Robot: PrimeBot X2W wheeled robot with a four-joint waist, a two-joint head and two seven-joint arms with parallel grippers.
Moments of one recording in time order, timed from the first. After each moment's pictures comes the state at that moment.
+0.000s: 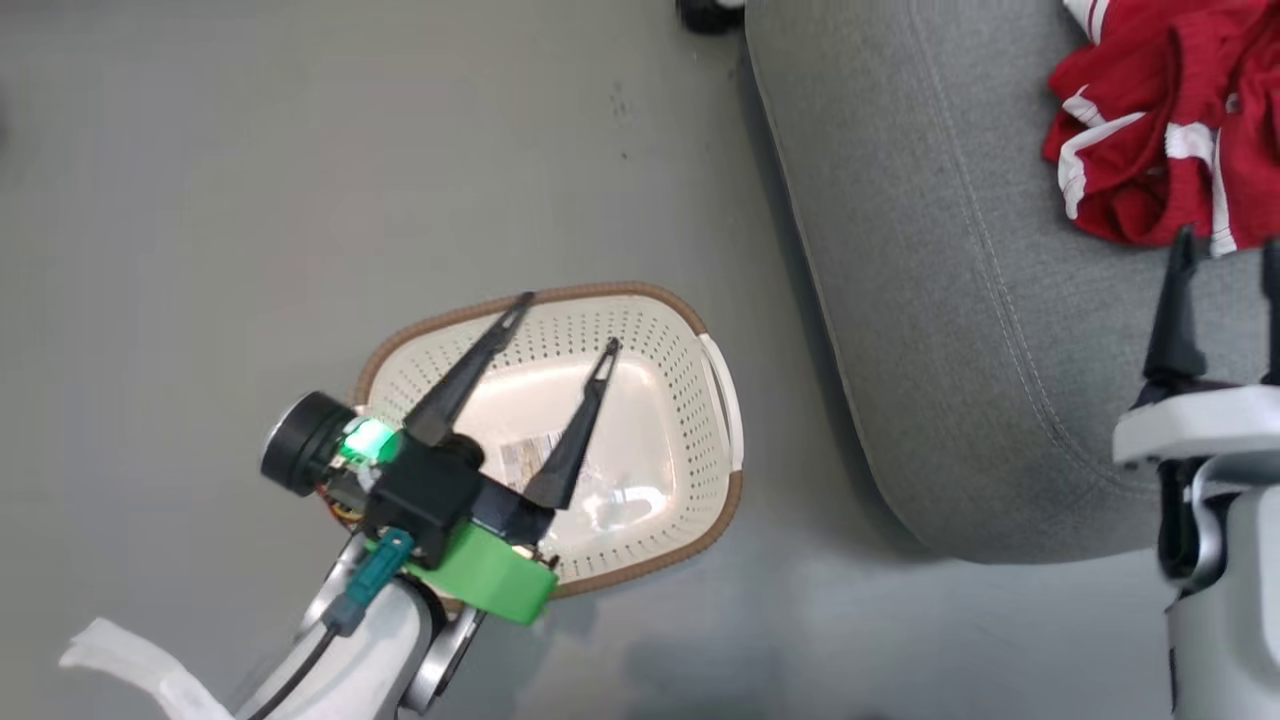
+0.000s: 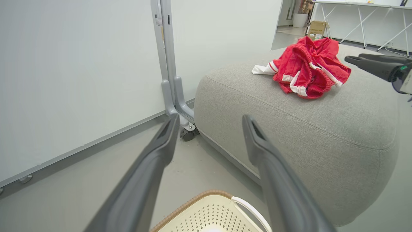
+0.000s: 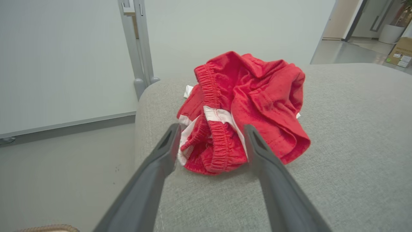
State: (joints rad) left arm -0.38 0.33 -0.66 -0.01 -0.29 0.05 -0.22; right arm -0.34 -0.10 -0.29 0.27 0.10 0.13 -0.26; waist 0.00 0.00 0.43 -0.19
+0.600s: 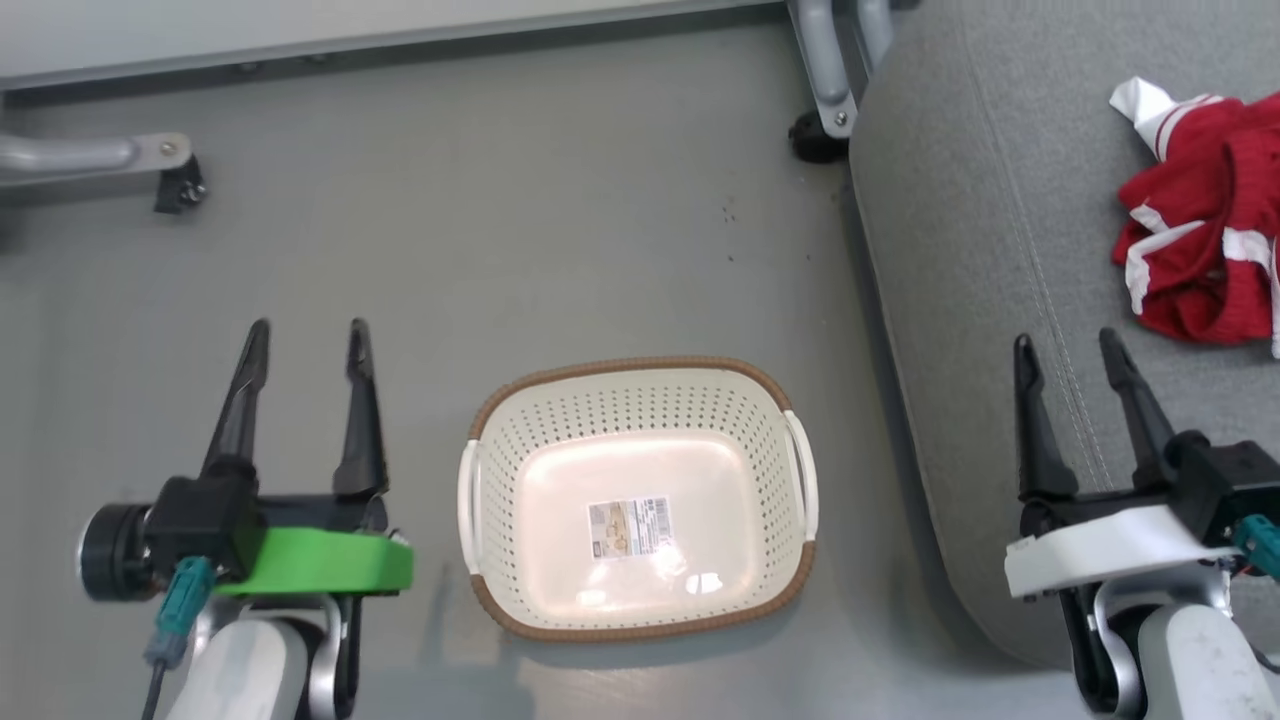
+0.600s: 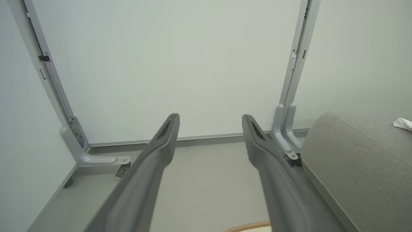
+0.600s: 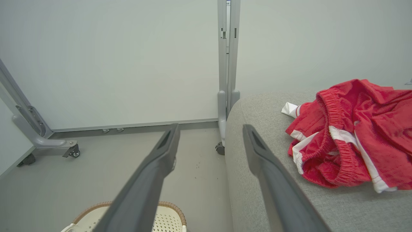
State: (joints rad) left arm -0.19 0.26 -0.30 0.01 -0.34 0.18 -0.26; right arm -0.07 -0.05 -0.06 -0.05 0.11 0.13 -0.16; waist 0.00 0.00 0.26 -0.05
